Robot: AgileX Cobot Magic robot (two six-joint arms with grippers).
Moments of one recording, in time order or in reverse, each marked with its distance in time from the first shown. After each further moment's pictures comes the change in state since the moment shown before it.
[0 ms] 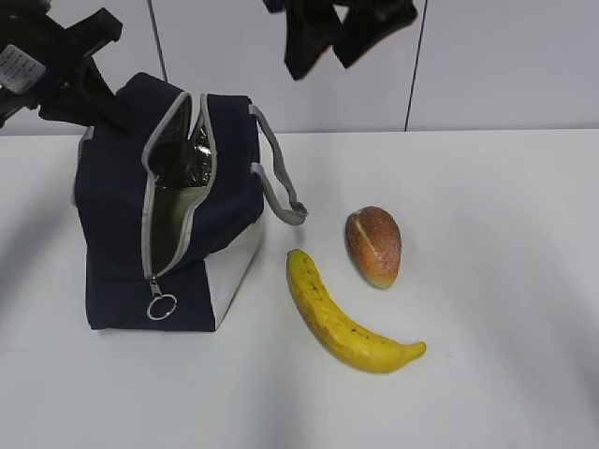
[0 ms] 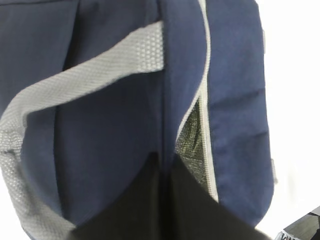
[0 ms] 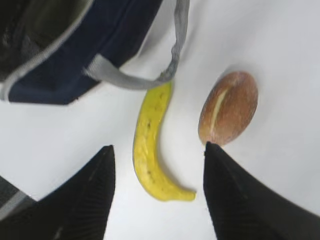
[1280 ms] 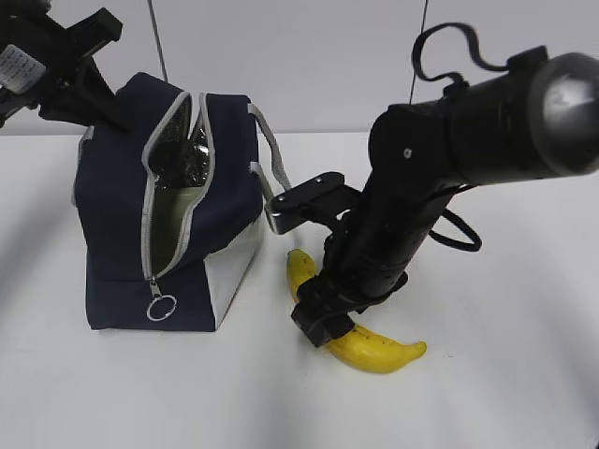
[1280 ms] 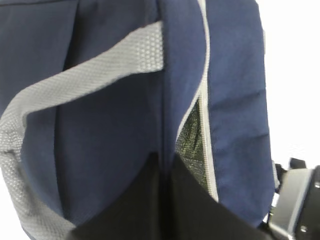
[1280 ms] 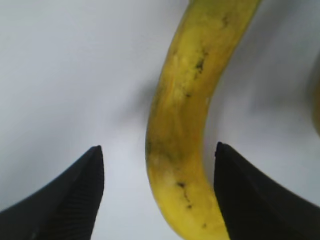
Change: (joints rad) left arm 0.000 0.000 0.000 0.000 0.000 0.000; right arm 0.050 0.042 0.793 0.105 -0.518 -0.261
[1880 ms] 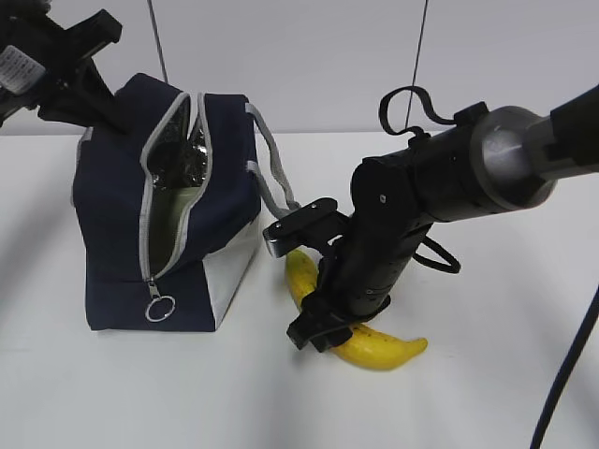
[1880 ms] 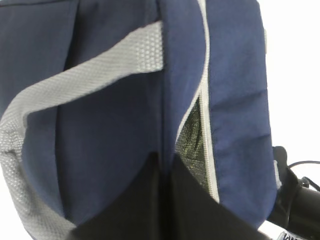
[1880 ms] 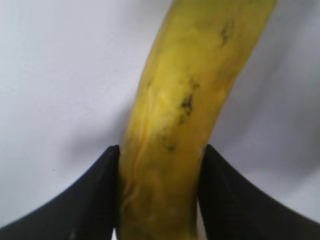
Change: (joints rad) left arm 0.000 0.000 0.000 0.007 0.000 0.000; right arm 0.004 0.125 0.000 -0.031 -0.136 0.038
